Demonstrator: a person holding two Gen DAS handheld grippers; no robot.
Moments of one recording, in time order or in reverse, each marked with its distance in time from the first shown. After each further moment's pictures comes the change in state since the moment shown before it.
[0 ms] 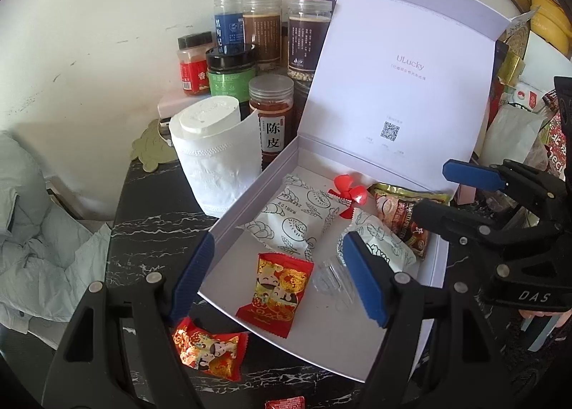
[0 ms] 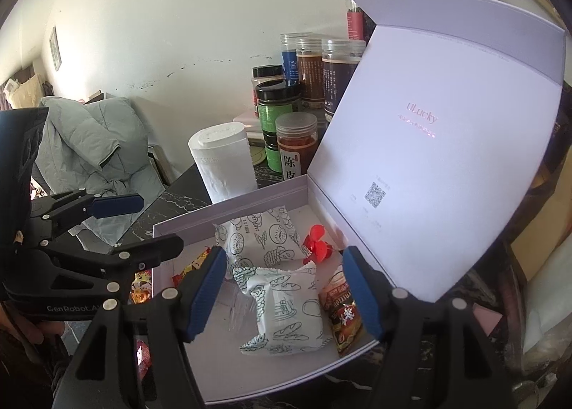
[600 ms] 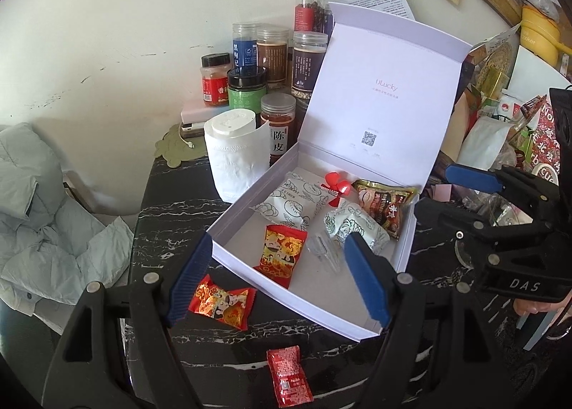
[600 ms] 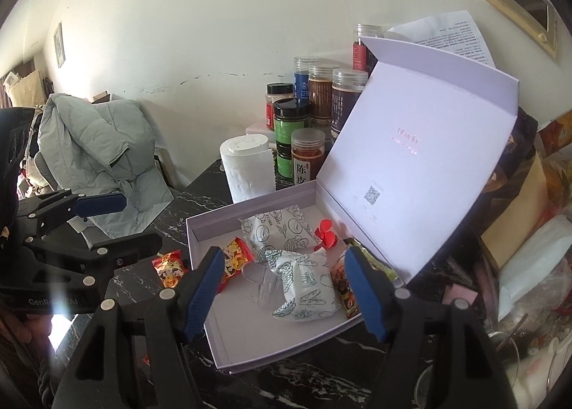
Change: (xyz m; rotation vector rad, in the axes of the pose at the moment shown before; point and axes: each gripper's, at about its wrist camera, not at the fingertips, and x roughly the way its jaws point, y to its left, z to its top) left arm -0.079 0.006 -0.025 -0.031 -0.048 -0.002; right arm -0.071 0.039 -0.009 -0.034 -0.033 -0.048
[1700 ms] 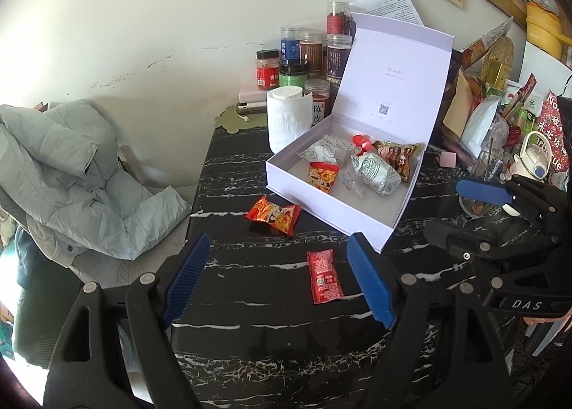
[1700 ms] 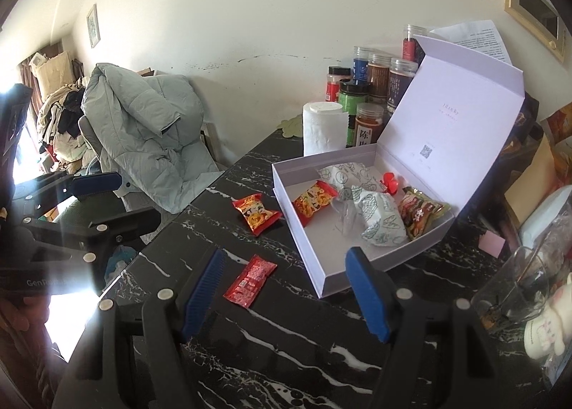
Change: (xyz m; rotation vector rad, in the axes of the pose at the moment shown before) left arm -0.109 0.017 -0.098 -0.039 -0.017 0.143; right arm -0.059 0.093 -0.080 -0.056 0.039 0.099
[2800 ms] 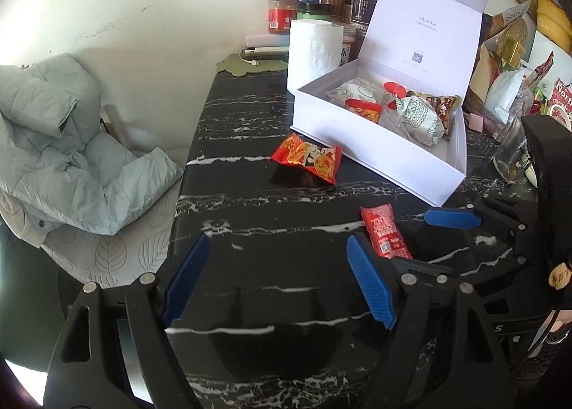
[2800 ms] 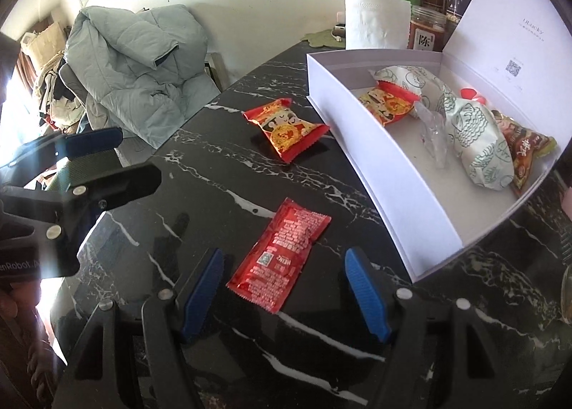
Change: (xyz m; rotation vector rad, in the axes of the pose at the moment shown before) left arm 0.099 0.055 -0.049 -0.001 0.092 -0.064; right arm 0.149 0.030 -0.041 0.012 0.244 0.046
